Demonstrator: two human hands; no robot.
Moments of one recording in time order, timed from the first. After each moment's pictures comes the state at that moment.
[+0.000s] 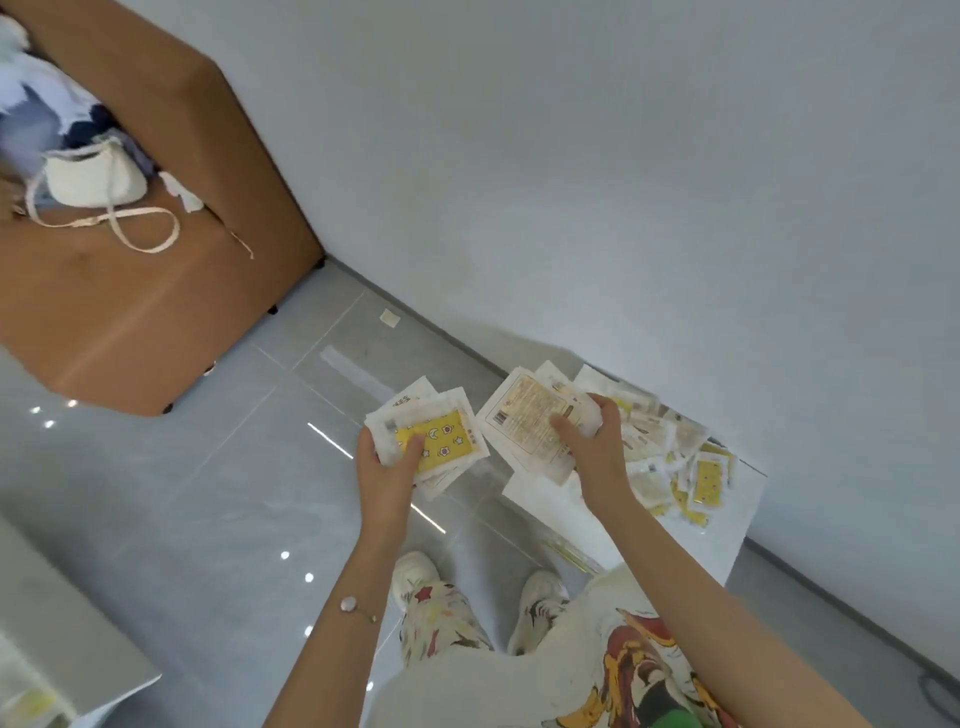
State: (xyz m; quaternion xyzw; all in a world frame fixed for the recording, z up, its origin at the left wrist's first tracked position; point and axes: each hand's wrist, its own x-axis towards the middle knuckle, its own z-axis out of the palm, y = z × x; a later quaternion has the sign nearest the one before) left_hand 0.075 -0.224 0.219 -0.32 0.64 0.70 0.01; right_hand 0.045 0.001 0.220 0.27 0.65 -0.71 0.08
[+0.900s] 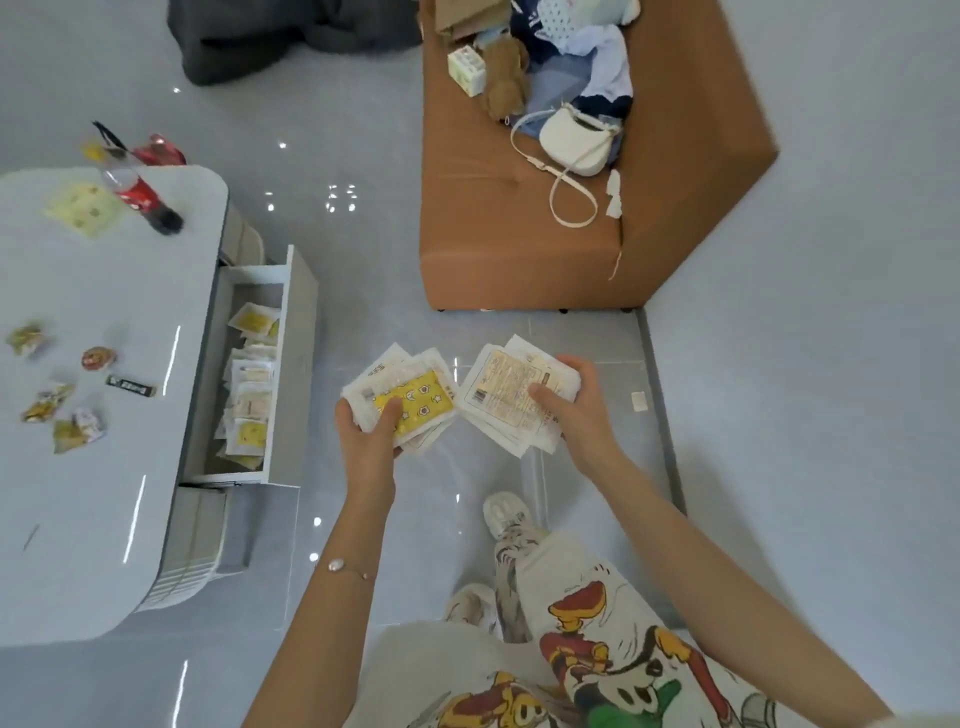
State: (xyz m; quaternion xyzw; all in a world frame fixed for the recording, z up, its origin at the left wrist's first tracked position) left_hand 0.165 -0.620 0.246 -0.57 0.37 0.66 -0.34; right_hand -0.033 -0.502 0.269 -0.10 0.68 -0.59 0.42
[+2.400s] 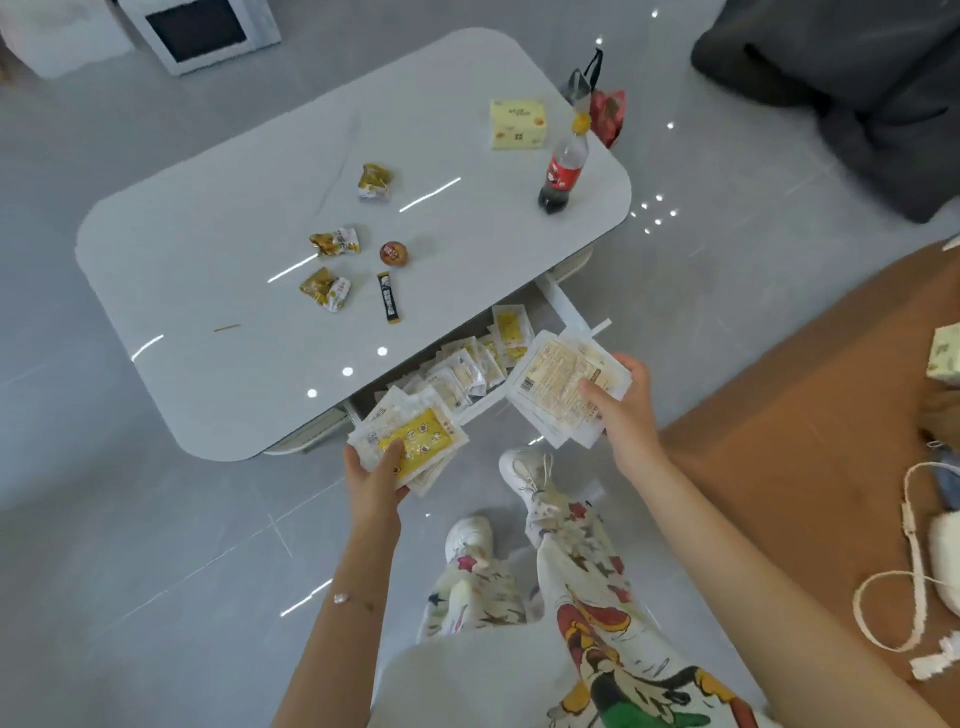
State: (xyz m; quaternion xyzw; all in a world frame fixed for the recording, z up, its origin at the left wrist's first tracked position) left_hand 0.338 -0.889 0.140 -0.69 -0.11 0.46 -0.55; right_hand 0.112 -1.051 0.194 -0.39 0.64 -0.29 0.60
